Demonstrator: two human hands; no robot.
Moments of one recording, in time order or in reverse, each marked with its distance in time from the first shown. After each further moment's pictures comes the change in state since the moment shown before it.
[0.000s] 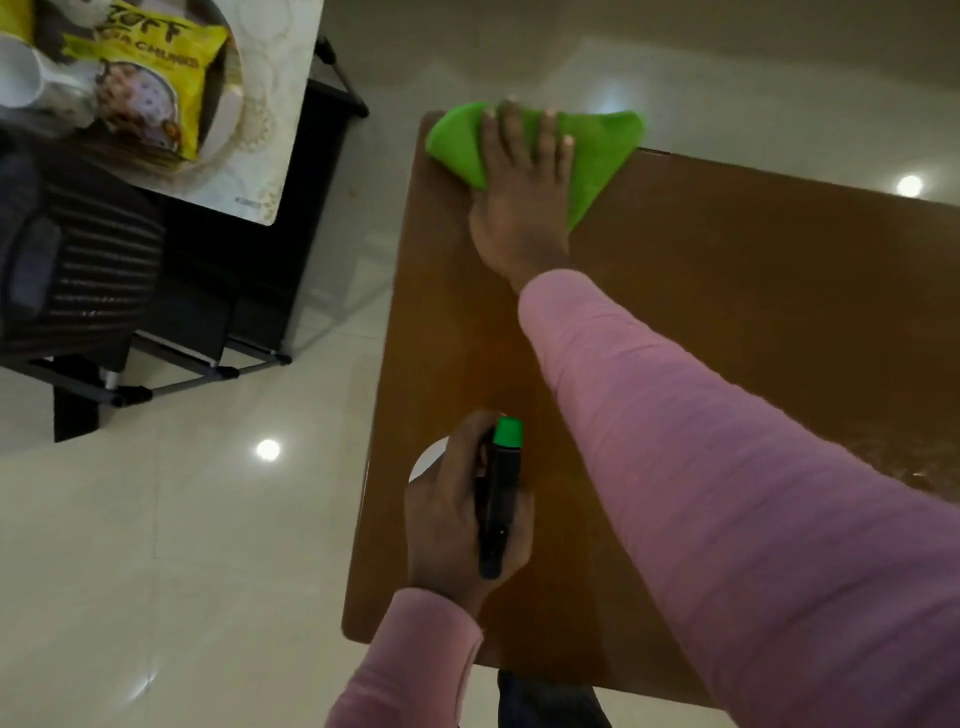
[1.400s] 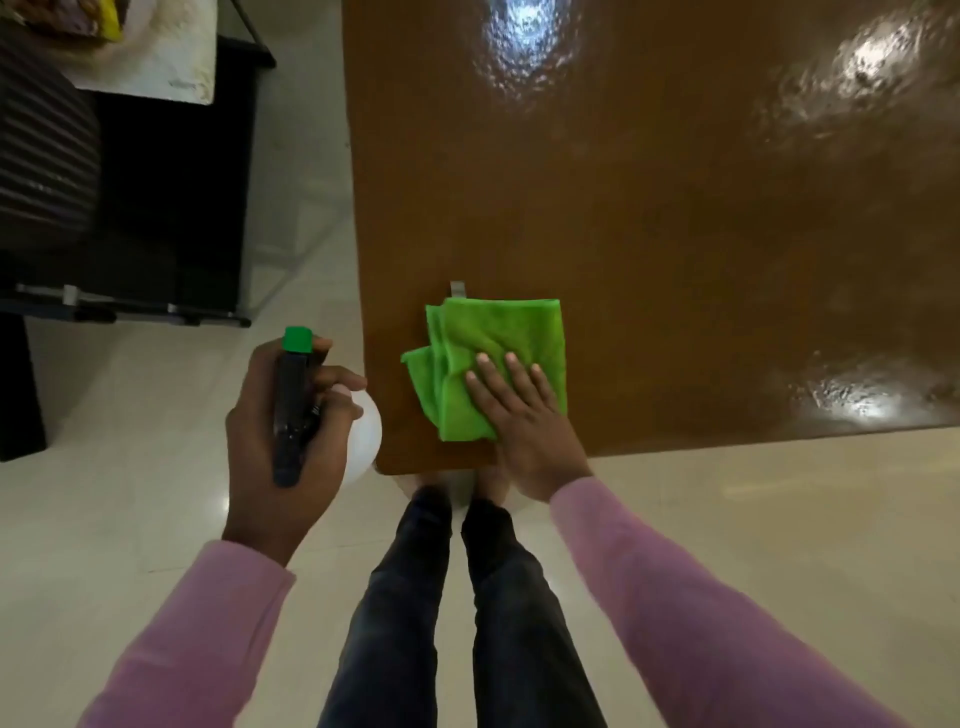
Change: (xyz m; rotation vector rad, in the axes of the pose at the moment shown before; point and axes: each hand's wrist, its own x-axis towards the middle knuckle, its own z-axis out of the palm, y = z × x) left_hand -0.109 -0.083 -0.154 -0.201 -0.172 0.099; right_hand -0.413 -0.026 0.121 0.060 -0.100 -0.121
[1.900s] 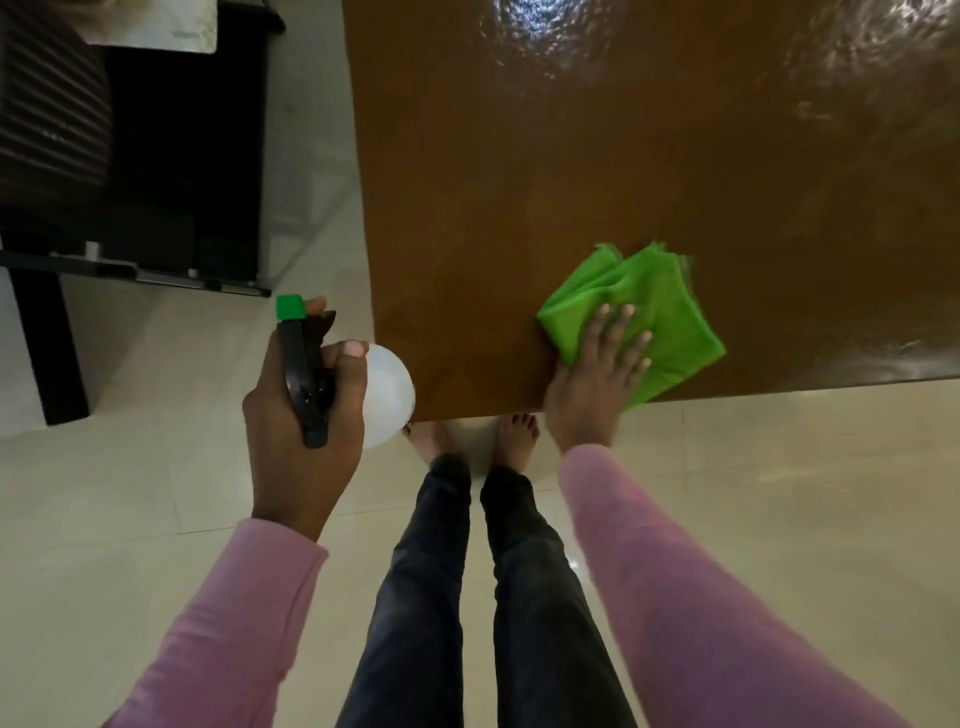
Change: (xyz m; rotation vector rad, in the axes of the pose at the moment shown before) left_hand -0.040 -0.018 0.010 0.147 0.125 -0.016; right_hand -0.018 0.000 0.009 0.238 0.193 0.866
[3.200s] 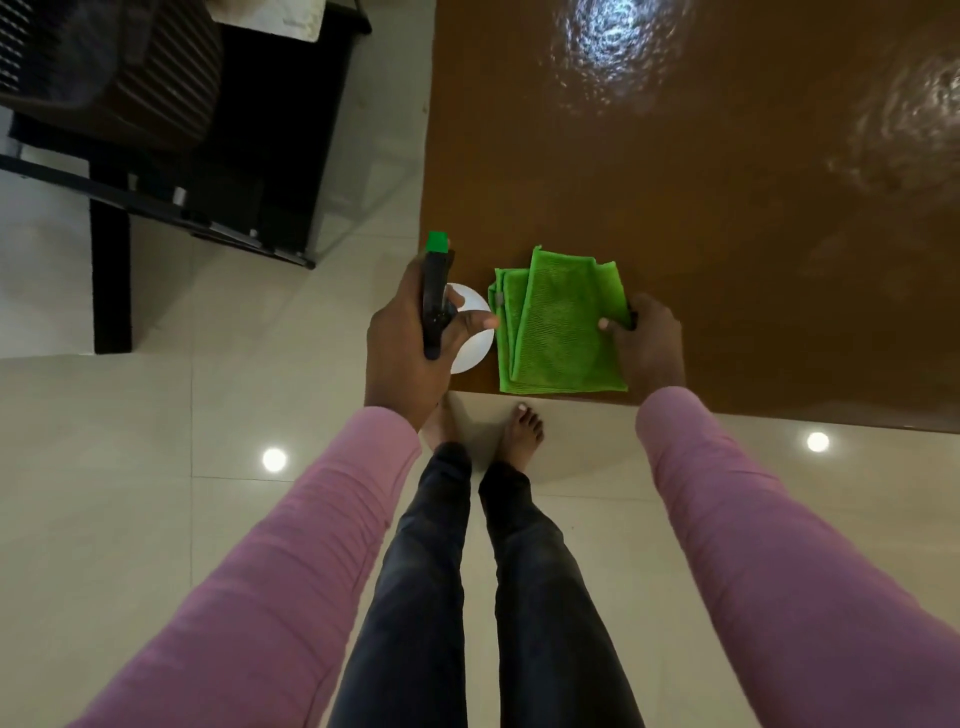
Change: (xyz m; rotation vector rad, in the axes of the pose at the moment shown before) left_hand 0.001 0.017 0.040 0.005 -0.049 0.043; right_hand 0.047 -0.003 -0.074 0.296 -0.261 -0.080
